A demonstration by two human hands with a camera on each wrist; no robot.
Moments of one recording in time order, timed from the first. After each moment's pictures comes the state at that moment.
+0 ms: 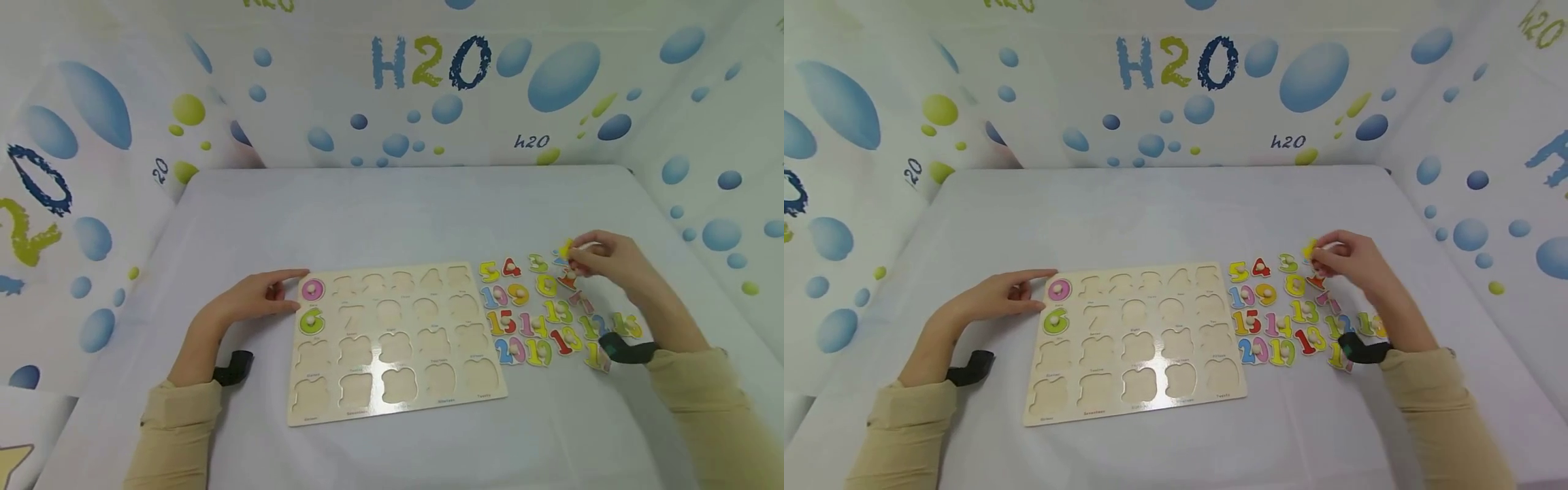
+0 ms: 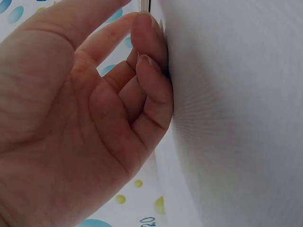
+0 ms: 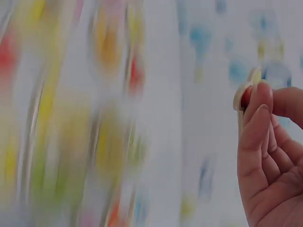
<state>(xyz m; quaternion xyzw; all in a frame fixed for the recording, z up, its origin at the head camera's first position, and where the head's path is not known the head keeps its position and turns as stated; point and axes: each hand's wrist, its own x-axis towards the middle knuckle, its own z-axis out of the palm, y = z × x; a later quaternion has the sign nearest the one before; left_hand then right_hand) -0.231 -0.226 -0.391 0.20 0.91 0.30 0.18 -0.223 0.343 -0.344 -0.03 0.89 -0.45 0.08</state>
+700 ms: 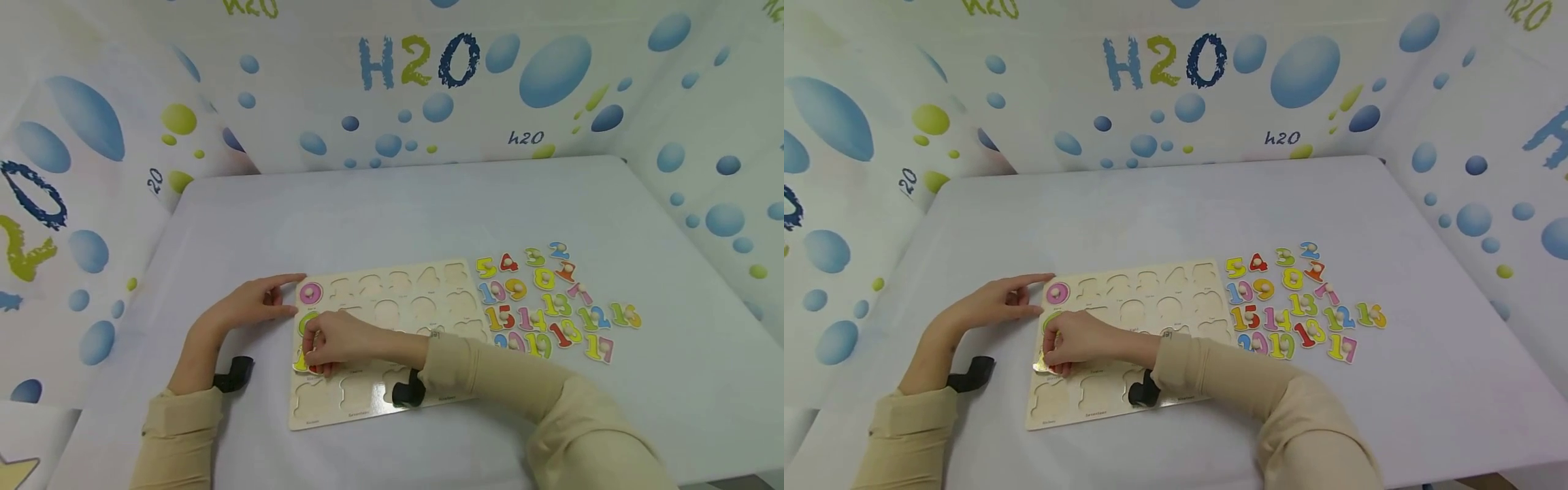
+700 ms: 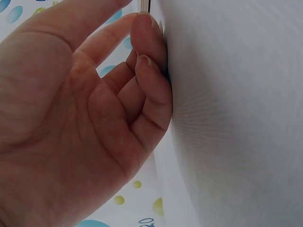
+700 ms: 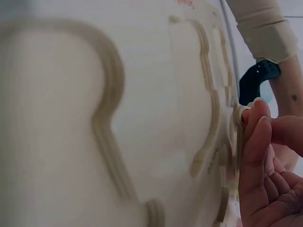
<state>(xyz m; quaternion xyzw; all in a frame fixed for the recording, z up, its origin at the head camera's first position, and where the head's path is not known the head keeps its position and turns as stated) -0.232 -0.223 -0.386 0.21 0.91 0.31 0.19 -0.191 -0.006 -0.388 -0.31 0.78 -0.42 0.34</state>
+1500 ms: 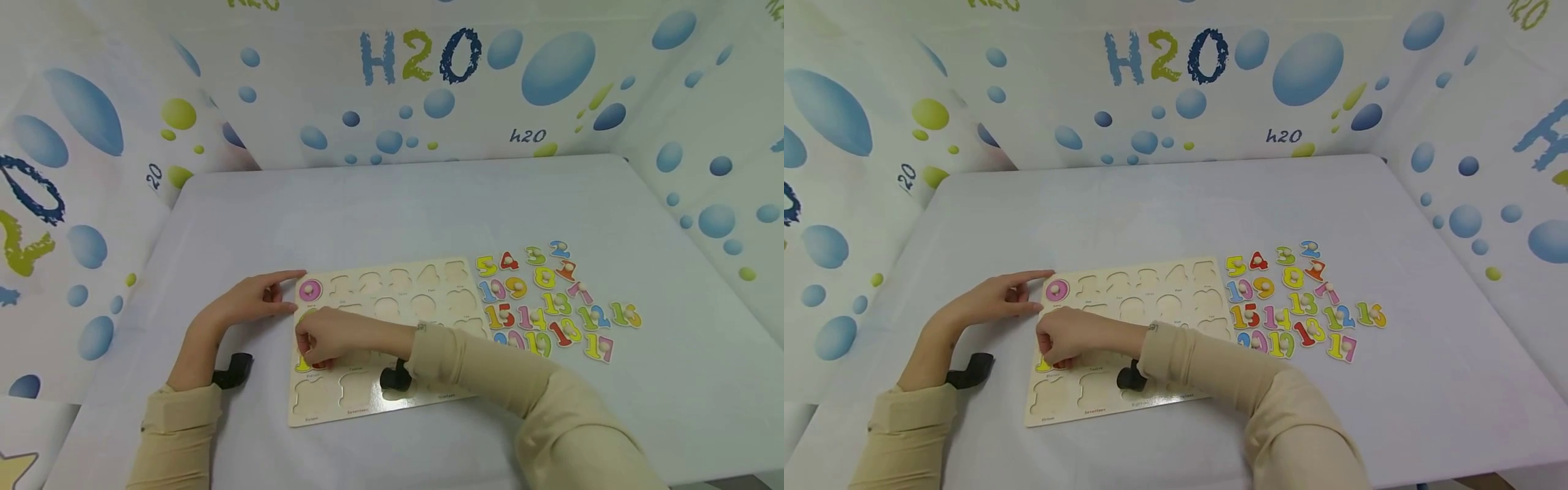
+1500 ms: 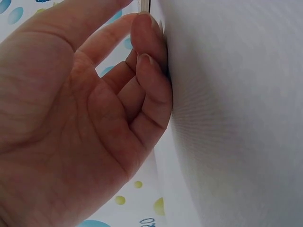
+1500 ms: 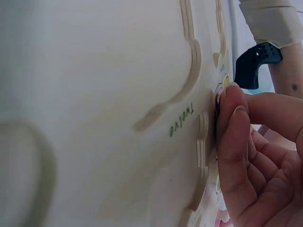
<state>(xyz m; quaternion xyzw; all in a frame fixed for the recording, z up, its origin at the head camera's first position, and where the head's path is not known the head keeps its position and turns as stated) -0.232 -0.223 -0.388 0.22 0.91 0.31 0.18 -0.201 -0.021 -0.381 -0.39 0.82 -0.27 0.33</state>
